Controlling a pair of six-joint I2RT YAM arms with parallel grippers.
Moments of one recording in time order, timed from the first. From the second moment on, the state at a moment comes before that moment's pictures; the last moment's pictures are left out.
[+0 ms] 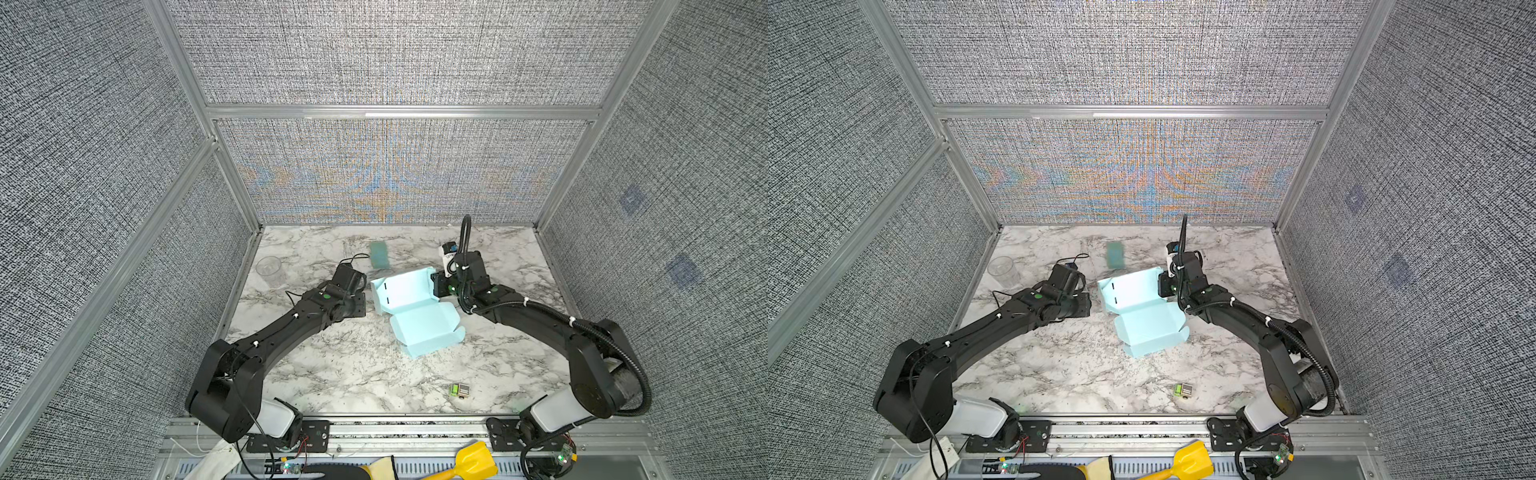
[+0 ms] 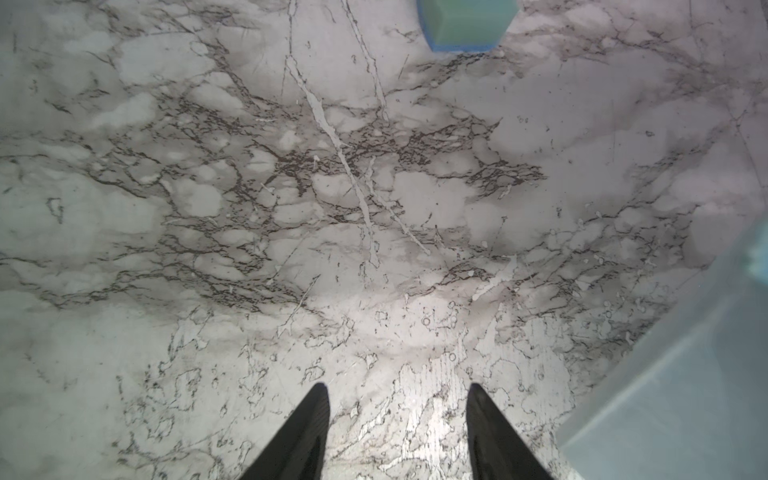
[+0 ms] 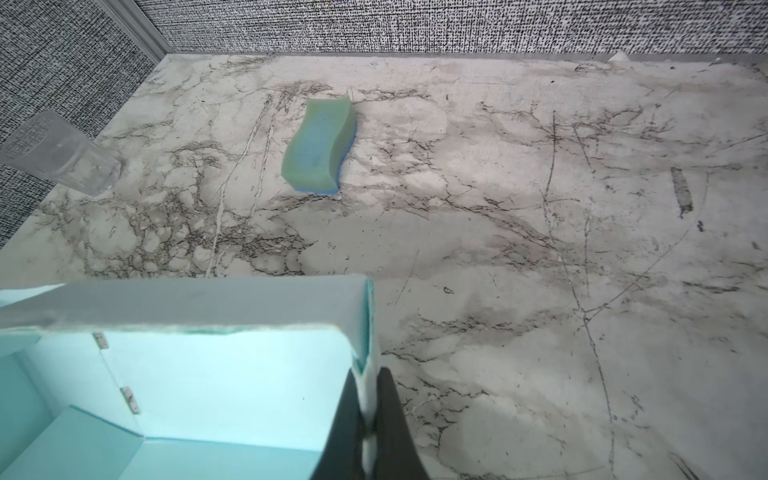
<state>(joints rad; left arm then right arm) -0.54 1.43 0.93 -0.49 -0.09 -0.47 0.50 1.55 0.97 -0.02 -0.04 0.27</state>
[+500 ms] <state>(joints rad) -0.53 1.42 0.90 -0.29 0.12 -0.42 0.49 1.58 1.01 -0.04 -0.11 0.30</state>
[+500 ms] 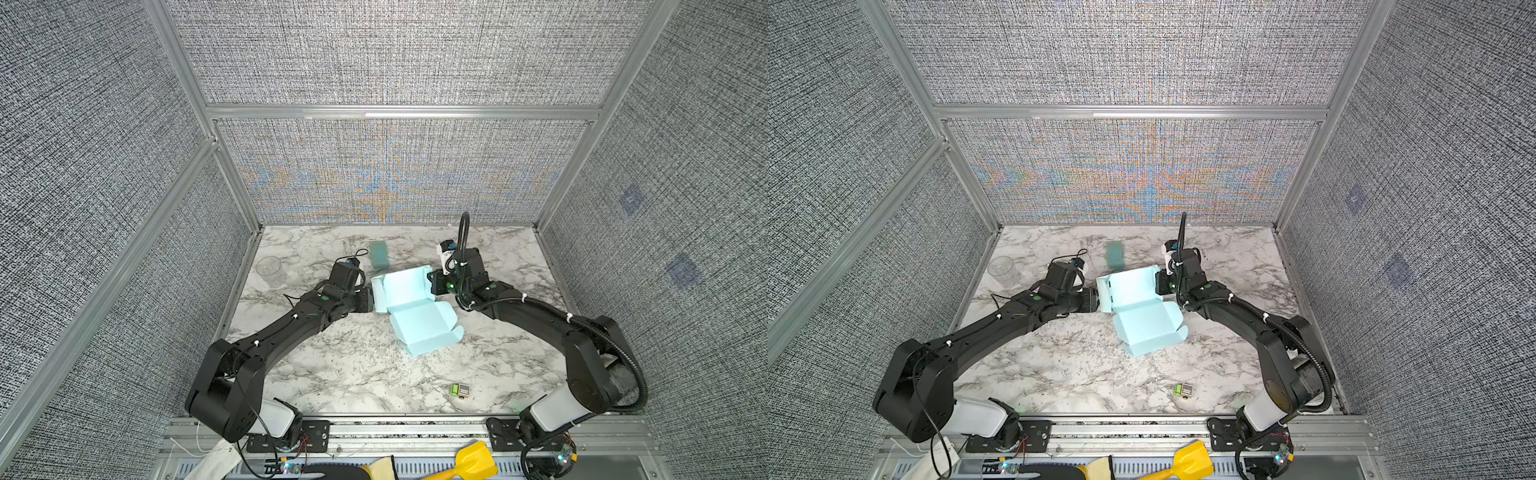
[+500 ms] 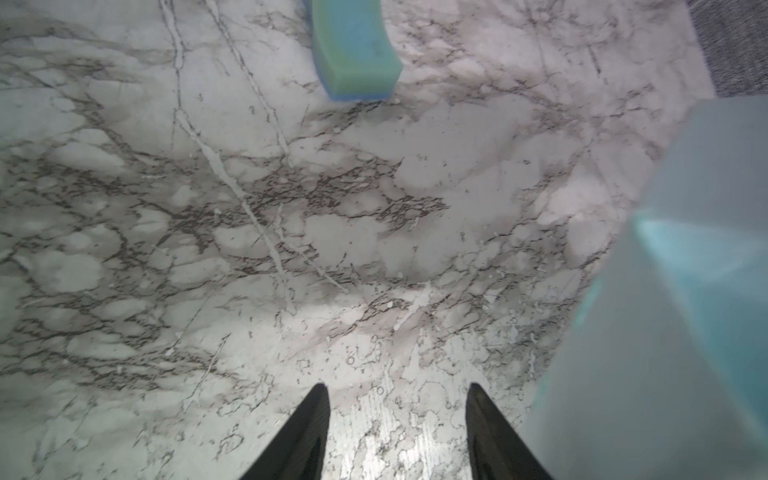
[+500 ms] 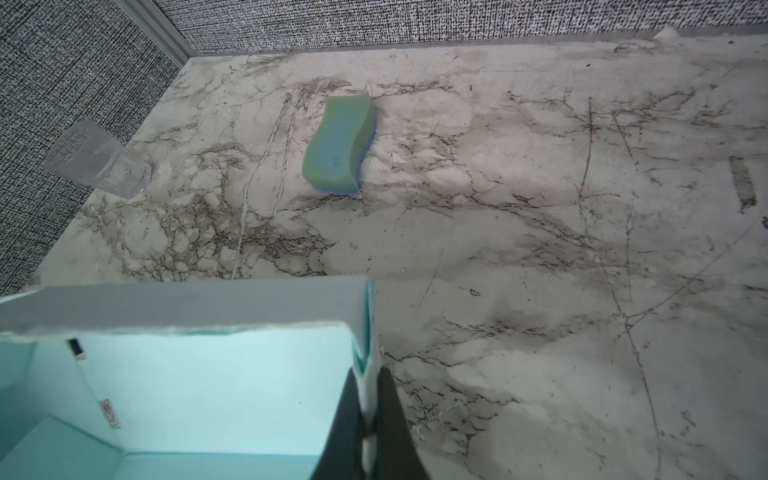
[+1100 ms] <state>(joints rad) -0.53 1.35 0.83 -0.21 0.24 -0.41 0.50 1.64 1.03 -0.04 -0.11 0.32</state>
